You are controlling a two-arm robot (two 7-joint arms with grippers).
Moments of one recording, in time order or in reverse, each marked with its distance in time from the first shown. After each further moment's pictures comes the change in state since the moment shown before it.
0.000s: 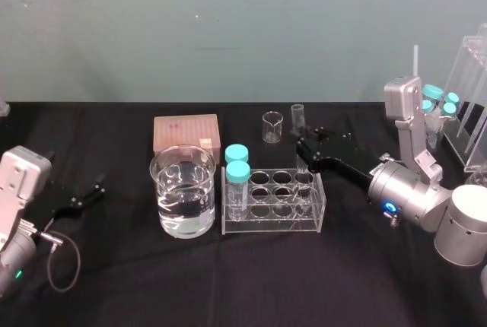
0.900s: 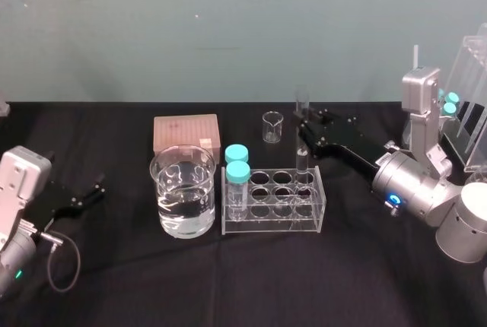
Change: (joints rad) left arm 0.000 0.000 0.000 0.000 0.000 0.000 0.000; right arm -0.017 -0.013 0.044 -0.027 0.015 -0.083 0.037
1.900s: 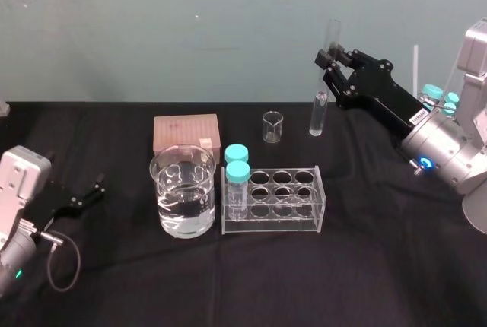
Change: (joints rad) left arm 0.000 0.000 0.000 0.000 0.000 0.000 0.000; right arm -0.025 0.047 0.080 -0.177 0.046 -0.057 0.002
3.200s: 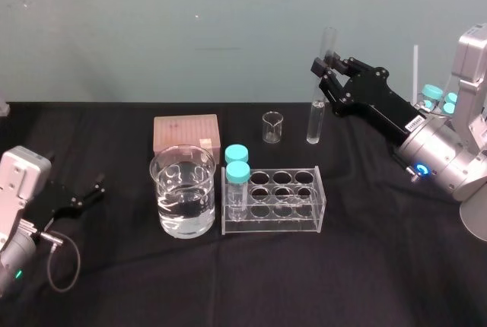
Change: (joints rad) left arm 0.000 0.000 0.000 0.000 0.000 0.000 0.000; right arm -0.016 0.003 -0.009 -0.016 -0.001 0.015 -0.014
